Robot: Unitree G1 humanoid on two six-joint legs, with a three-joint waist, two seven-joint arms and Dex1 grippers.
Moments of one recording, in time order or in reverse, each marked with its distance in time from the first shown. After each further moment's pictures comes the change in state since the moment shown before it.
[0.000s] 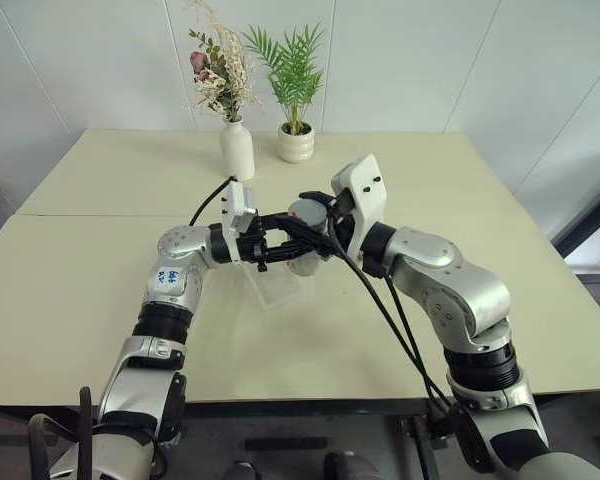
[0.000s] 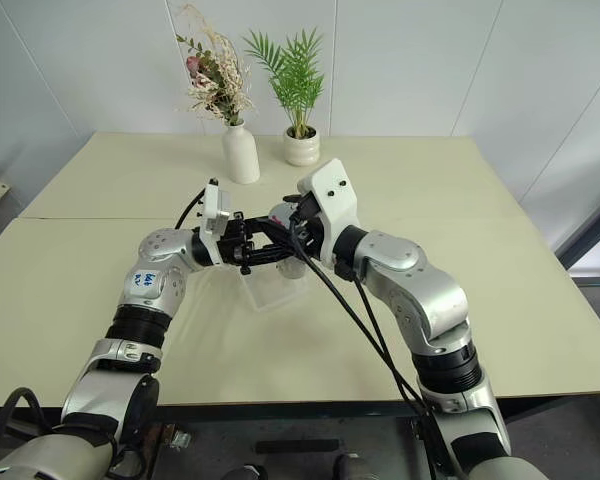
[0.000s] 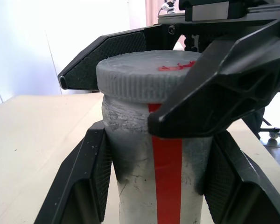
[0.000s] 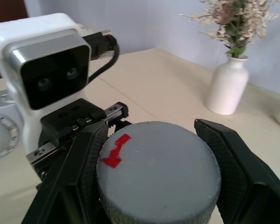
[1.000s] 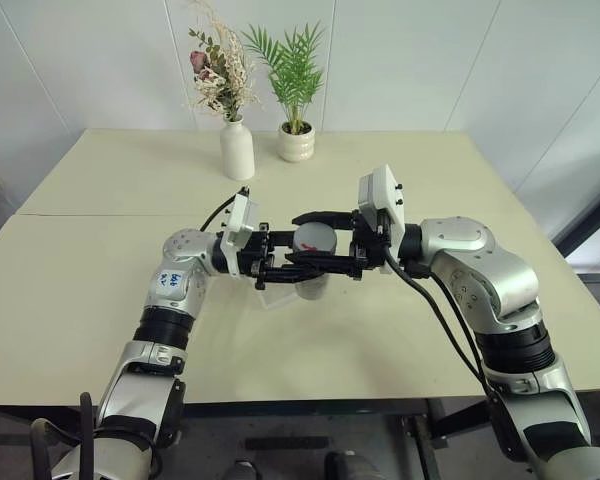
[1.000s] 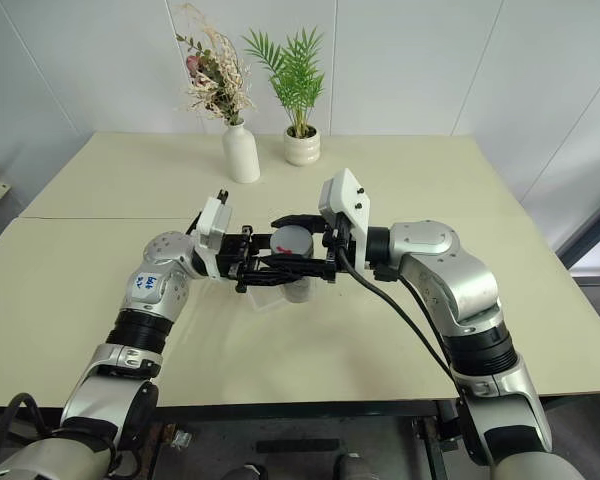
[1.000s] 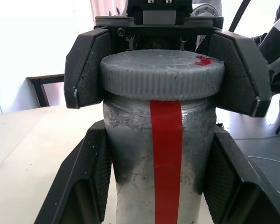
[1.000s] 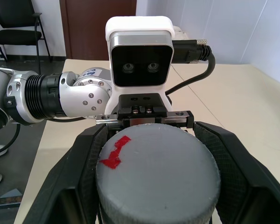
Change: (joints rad) left arm 0.008 0.004 -0.042 -0.026 -0.063 0.033 -0.160; right arm -0.039 -0.149 0.017 0.165 0.043 -0.215 0.522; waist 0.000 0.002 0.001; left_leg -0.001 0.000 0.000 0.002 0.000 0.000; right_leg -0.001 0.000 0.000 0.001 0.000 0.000
